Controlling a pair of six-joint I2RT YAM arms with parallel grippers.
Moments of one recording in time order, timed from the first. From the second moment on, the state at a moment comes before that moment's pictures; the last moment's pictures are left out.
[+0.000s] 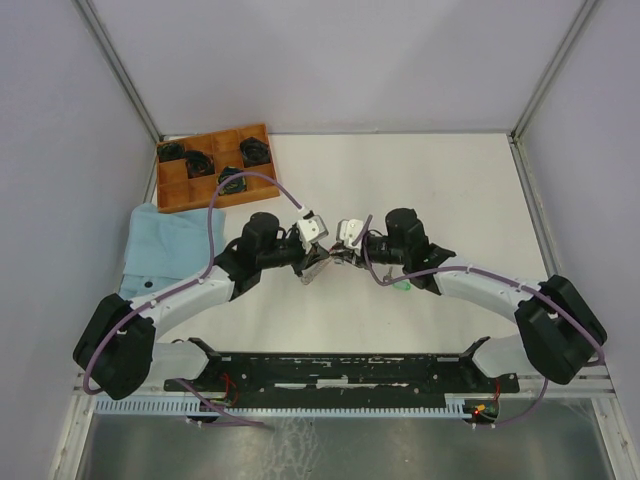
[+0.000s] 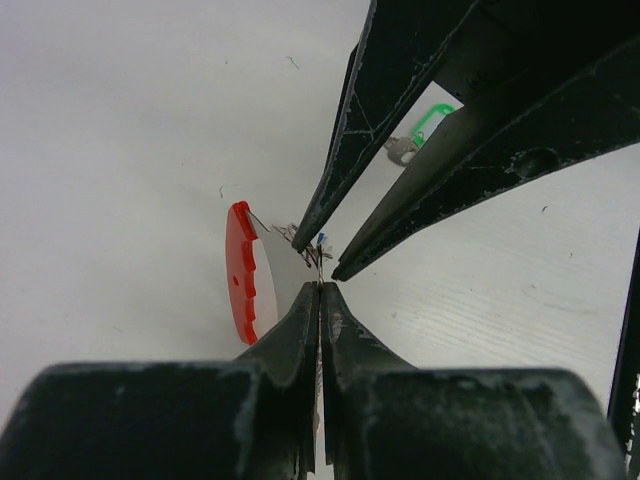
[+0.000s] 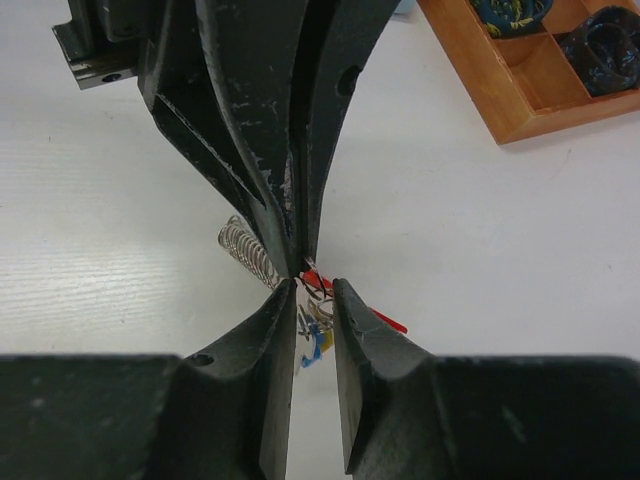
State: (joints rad) left arm -0.64 1.26 0.65 0.20 0.50 0.25; right arm 0.68 1.37 0.70 0.30 -0.59 -0.53
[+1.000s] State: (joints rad) left arm -0.64 1.29 0.70 0.20 0.38 -0.23; right arm 0.86 1.40 0.59 0.62 -0.16 -0.81
